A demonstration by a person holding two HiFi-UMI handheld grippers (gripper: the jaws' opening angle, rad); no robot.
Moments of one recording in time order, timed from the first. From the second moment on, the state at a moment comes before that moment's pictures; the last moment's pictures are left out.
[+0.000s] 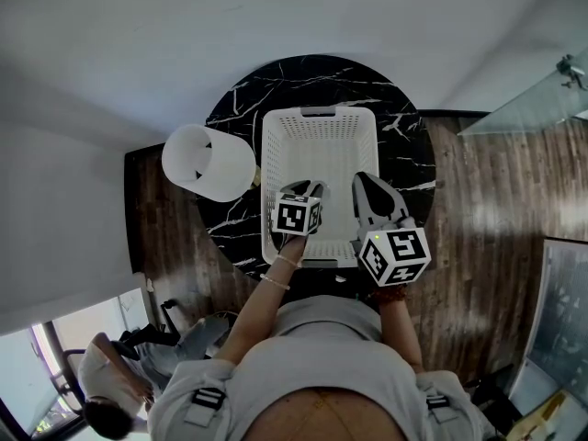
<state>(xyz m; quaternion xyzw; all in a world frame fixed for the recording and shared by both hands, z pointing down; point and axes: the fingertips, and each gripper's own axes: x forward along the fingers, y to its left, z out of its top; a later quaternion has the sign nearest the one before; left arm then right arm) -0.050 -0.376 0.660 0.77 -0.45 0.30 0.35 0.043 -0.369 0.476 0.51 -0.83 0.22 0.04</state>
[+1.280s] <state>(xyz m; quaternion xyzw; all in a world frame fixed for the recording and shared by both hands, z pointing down) -0.034 -0.376 0.682 0.77 -0.38 0.38 0.34 0.045 -0.365 0.475 0.50 -0.83 0.24 0.02</state>
